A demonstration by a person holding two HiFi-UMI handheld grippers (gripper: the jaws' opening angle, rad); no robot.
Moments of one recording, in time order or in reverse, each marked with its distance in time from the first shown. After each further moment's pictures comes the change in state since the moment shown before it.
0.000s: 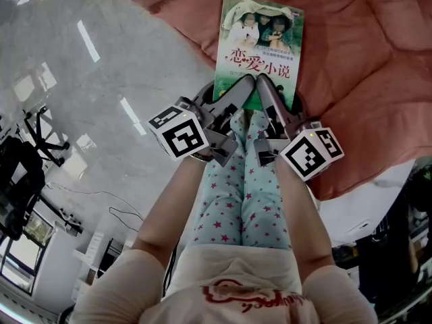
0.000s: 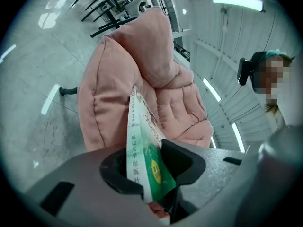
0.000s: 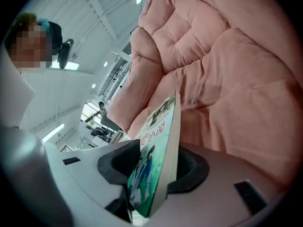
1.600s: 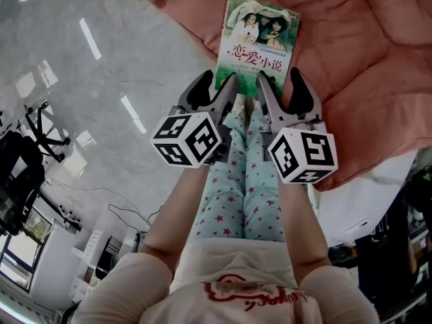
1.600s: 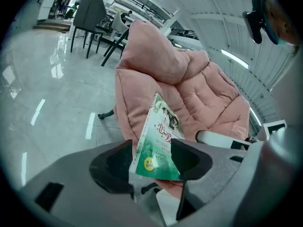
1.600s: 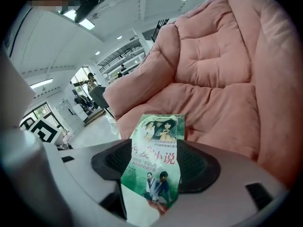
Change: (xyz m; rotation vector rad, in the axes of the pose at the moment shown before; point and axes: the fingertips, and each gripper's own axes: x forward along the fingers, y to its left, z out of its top) left arm -0.040 0.032 0.006 0.225 0.006 0.496; right arm -0.013 0.007 0.017 -0.401 0.080 -0.255
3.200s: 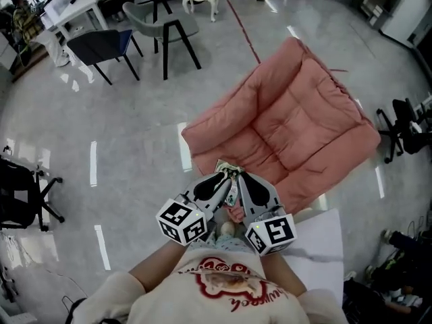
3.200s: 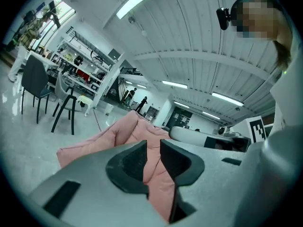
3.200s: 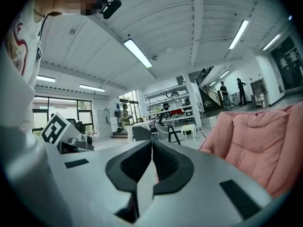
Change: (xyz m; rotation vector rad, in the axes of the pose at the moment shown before) left arm -0.289 -0.311 0.199 0.414 -0.419 -0.419; right arm -0.287 0.222 0.295 -0.428 -0.451 0.351
